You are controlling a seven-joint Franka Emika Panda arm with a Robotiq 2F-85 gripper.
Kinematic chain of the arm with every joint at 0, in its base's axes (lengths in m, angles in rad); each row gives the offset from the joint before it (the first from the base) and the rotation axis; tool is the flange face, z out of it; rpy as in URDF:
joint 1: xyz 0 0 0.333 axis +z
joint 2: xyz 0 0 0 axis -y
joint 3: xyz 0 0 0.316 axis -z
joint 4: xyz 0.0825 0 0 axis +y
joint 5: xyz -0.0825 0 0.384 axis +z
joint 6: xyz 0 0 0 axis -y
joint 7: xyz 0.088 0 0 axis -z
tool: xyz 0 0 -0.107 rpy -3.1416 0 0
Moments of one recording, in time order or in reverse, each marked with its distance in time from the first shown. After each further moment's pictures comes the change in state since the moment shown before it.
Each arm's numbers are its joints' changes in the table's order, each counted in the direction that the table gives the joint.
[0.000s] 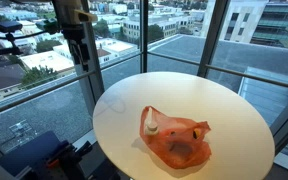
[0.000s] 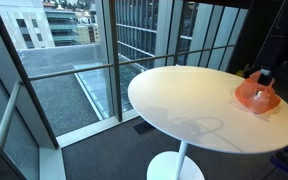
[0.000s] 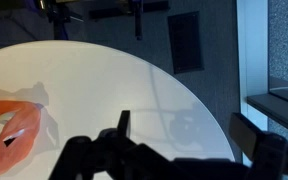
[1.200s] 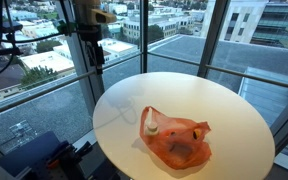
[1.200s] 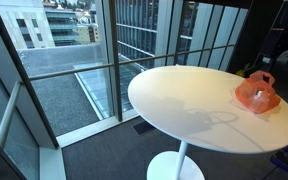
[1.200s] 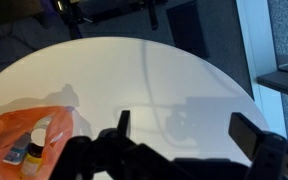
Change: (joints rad) arm -0.066 0.002 0.134 0.002 -0.025 0.001 -0.024
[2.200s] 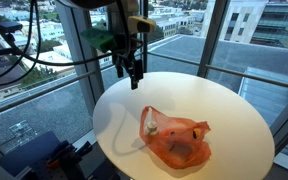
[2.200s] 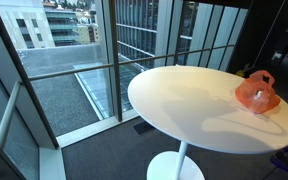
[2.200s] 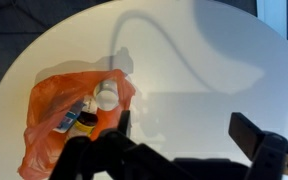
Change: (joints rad) arm -0.120 -0.046 0.221 0.006 -0.076 0.117 -0.357
